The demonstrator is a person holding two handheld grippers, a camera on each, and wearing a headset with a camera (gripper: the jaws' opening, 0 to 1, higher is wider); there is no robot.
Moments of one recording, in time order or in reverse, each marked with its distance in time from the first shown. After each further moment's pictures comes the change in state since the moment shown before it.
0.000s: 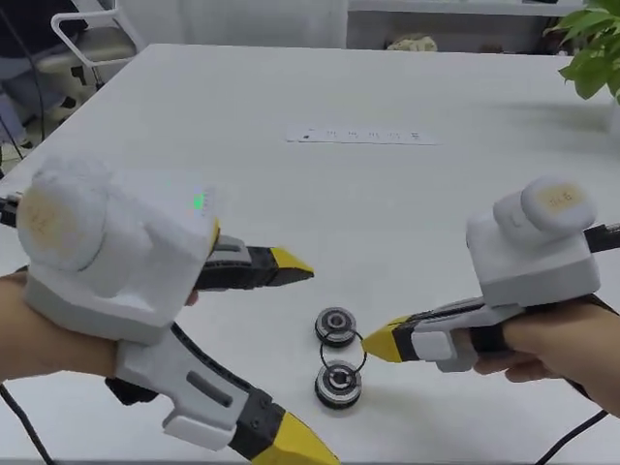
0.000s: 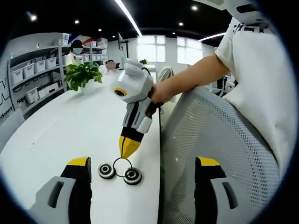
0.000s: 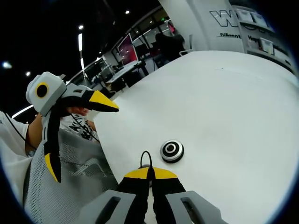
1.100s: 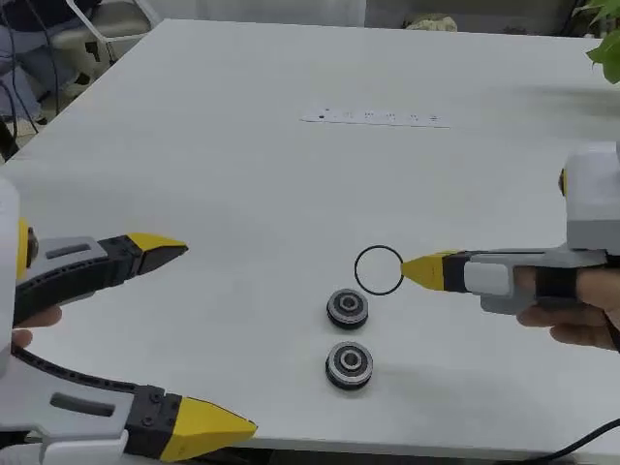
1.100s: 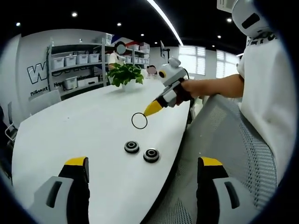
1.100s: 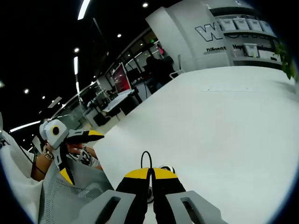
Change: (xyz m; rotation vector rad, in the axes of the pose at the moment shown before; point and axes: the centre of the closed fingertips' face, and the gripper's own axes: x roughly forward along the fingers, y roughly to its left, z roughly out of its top) left arm -0.058 0.013 -0.043 -0.204 -0.061 0.330; right arm -0.040 -0.004 0.049 0.076 -0.235 -0.042
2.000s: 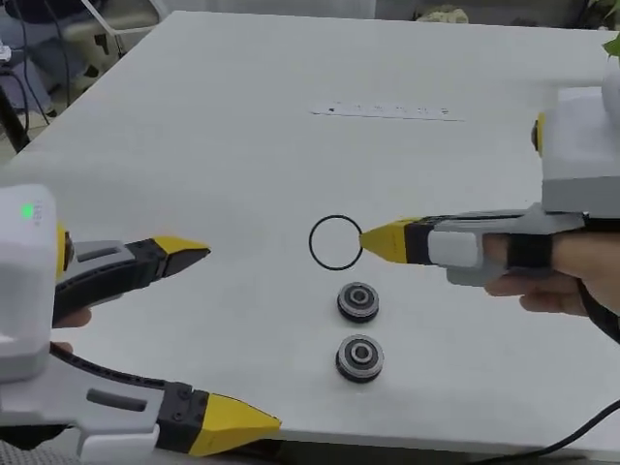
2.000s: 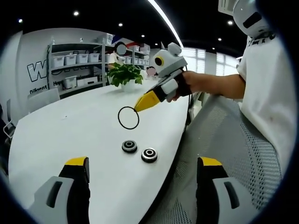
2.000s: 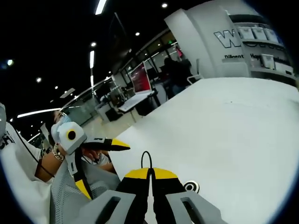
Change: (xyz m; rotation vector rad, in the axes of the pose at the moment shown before) left arm 0.002 -0.002 -0.003 -0.017 -0.014 -0.018; right arm 0.032 0.059 0.024 -0.136 0.028 0.124
